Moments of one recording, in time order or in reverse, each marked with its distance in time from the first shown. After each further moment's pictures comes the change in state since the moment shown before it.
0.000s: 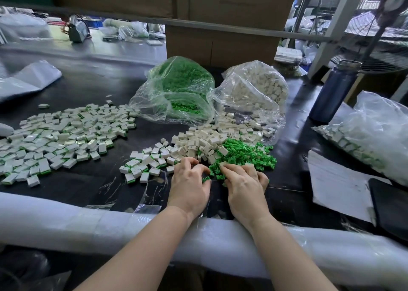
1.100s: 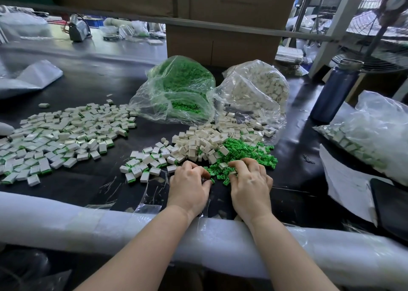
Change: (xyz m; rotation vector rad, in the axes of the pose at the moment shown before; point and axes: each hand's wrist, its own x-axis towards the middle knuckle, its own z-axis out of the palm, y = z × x) left_hand 0.002 -0.001 0.001 0.010 -0.014 -0.038; right_hand 0.002 -0.001 -0.005 0.070 0.032 0.168
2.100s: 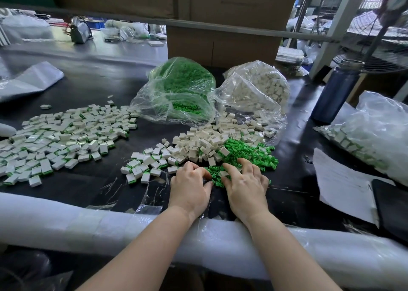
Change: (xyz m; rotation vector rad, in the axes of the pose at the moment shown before) left_hand 0.000 0.001 0.001 0.033 -0.014 0.001; right_hand 0.005 -0.001 0.006 -0.069 -0.148 -0.030
